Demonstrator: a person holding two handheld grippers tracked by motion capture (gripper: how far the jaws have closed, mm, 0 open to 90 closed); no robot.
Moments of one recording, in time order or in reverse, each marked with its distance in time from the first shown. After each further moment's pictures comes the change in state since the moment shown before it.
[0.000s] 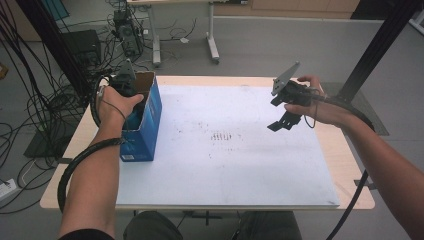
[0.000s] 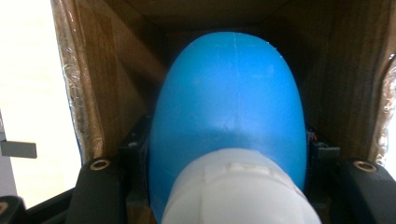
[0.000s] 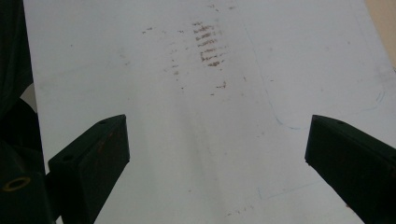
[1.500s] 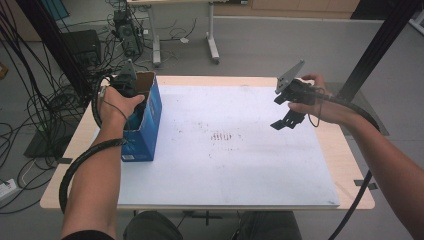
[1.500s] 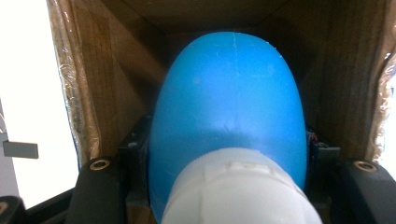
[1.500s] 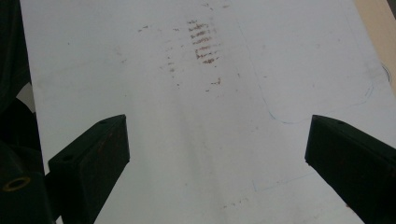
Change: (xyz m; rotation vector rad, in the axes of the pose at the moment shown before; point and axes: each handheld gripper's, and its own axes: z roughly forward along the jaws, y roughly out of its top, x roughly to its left) left arm -0.003 0.000 0.000 -0.002 0.011 0.004; right arm -0.001 -0.004 -0.009 -0.001 -0.017 0.003
